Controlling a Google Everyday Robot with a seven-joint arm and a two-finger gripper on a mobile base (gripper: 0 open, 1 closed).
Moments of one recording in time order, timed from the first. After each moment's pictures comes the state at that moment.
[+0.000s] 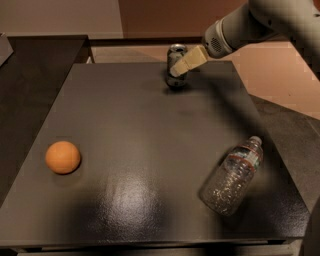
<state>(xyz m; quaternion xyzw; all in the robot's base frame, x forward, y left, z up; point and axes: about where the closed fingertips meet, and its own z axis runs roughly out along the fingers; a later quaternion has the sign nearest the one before) 0.720 -0.096 0.926 -0.42 0.80 0.14 0.40</state>
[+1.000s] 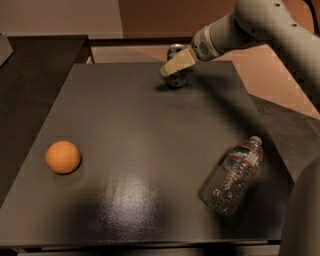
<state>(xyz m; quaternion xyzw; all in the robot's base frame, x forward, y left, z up) 0.746 -0.067 0.907 -0.41 0.80 0.18 0.41</state>
